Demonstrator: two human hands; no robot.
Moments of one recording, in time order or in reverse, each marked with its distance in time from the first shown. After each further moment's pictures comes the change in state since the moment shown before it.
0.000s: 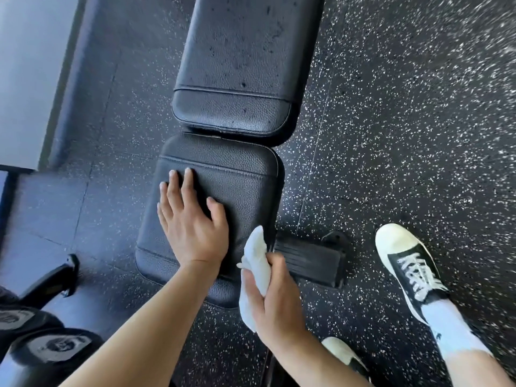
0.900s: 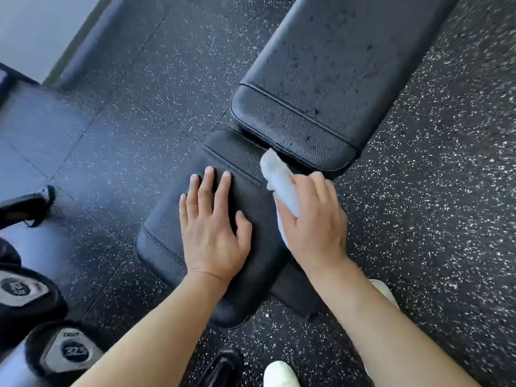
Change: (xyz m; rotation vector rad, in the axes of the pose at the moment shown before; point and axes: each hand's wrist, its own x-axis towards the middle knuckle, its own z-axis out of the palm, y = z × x) left_hand 0.002 0.001 -0.002 0.017 -0.030 -0.037; right_hand 0.184 -0.066 -0.035 -0.703 -0.057 -0.507
